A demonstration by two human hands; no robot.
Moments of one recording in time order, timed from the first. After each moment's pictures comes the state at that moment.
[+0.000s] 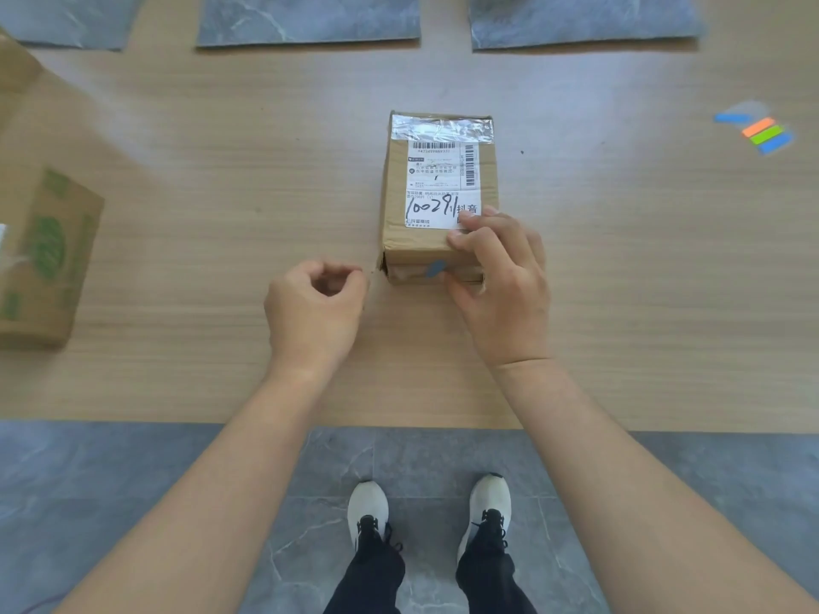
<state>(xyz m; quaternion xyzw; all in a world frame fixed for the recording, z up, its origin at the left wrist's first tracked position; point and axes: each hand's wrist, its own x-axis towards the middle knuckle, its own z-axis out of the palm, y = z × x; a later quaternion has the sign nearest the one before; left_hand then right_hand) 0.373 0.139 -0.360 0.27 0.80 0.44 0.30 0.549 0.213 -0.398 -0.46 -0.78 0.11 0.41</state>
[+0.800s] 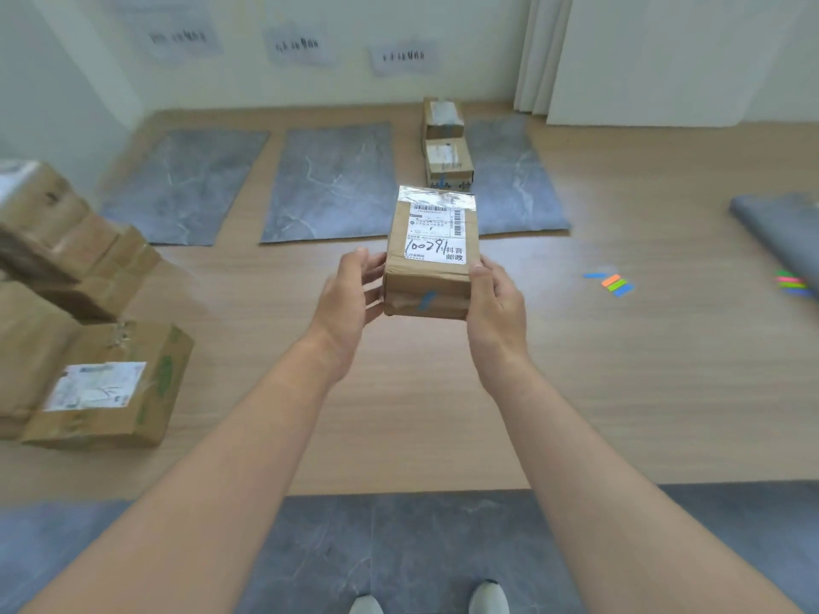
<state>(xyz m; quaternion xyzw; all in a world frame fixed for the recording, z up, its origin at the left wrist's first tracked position) 0.404 0.188 -0.140 0.31 0.61 0.54 0.49 0.553 0.229 -0.180 -0.53 -0.47 0.52 0.48</state>
